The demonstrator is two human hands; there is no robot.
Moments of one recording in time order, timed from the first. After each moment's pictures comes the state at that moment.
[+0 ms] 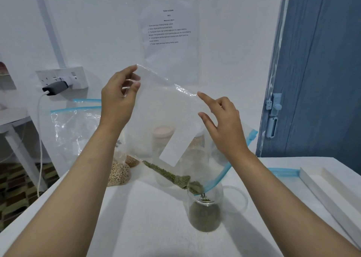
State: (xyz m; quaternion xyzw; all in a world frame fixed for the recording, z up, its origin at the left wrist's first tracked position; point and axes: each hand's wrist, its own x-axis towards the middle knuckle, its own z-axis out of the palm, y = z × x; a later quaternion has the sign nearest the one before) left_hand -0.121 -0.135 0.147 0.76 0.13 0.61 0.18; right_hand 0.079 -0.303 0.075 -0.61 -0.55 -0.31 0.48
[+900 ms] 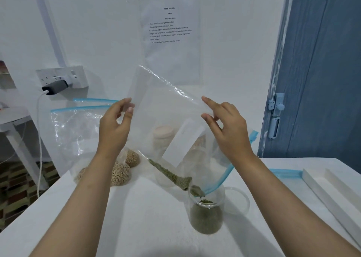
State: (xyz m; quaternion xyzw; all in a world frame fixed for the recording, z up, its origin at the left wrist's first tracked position) left_hand -0.138 -0.122 0.082 0.73 0.22 0.59 0.25; right_hand 0.081 -0.307 0.071 -0.59 -0.56 -0.30 0.51
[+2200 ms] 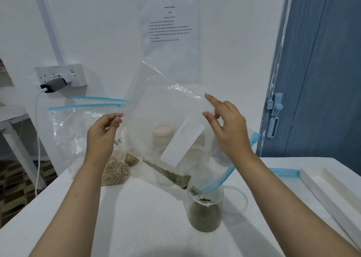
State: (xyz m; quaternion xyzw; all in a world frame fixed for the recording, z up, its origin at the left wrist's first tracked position) left_hand -0.163 -0.108 0.058 0.68 0.23 0.60 0.35; right_hand 0.081 -0.308 0.073 -0.62 -0.54 -0.27 0.50
